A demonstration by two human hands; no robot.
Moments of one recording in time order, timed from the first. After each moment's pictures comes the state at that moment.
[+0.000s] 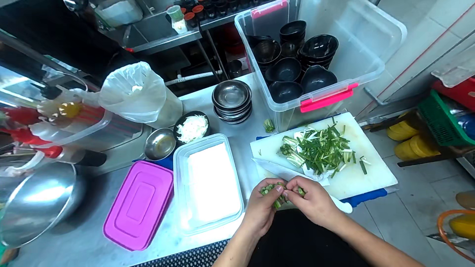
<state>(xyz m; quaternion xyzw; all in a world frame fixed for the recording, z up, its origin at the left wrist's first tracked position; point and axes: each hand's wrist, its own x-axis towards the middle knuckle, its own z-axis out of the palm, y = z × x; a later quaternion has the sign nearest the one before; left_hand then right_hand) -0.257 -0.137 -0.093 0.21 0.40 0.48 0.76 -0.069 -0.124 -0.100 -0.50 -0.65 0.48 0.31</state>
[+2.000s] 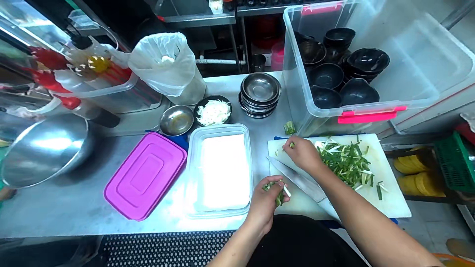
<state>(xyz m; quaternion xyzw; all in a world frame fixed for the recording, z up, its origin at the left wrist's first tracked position) -0.278 -0.132 -0.093 0.13 0.51 0.49 0.69 -0.138 0.028 -0.102 -0.60 -0.73 0.32 0.09</state>
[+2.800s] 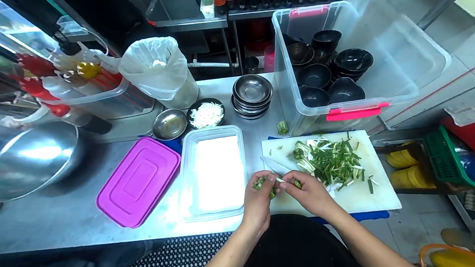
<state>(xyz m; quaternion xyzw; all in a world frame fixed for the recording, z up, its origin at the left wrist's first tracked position) -0.269 -0.133 -0.085 0.15 0.49 0.59 0.63 -0.096 -0.083 -0.086 -0.48 -0.66 0.54 0.21</state>
